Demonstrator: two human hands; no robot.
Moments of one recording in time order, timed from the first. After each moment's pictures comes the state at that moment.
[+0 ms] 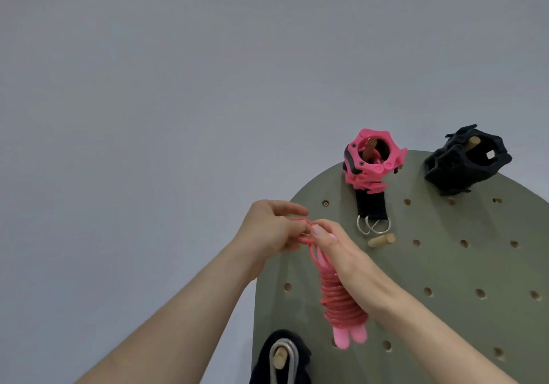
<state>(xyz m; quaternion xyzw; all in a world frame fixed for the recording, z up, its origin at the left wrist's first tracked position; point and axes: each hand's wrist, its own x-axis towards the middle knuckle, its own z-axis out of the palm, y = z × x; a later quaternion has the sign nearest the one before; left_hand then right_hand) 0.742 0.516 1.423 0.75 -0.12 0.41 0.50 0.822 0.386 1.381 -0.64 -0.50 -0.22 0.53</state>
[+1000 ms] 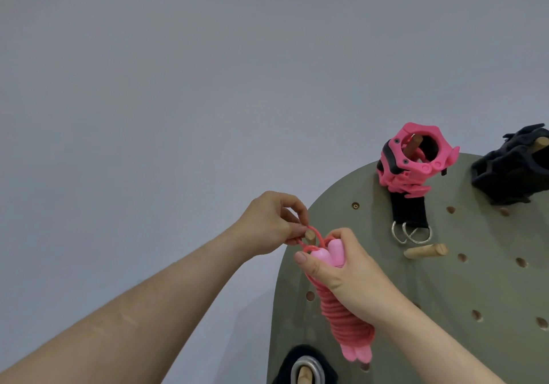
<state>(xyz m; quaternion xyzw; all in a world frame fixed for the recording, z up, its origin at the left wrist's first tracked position) 0.765 0.581 1.442 0.83 -0.11 0.46 0.30 0.840 0.434 1.383 -0.70 -0.45 -0.25 0.50</state>
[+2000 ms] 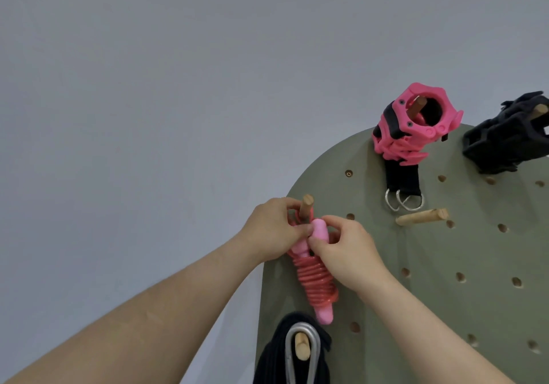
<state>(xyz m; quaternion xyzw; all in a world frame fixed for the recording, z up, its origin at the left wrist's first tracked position) 0.831 0.599 1.406 0.84 -0.11 0.48 0.23 0.882 0.462 1.375 -0.70 -0.38 -0.35 0.49</state>
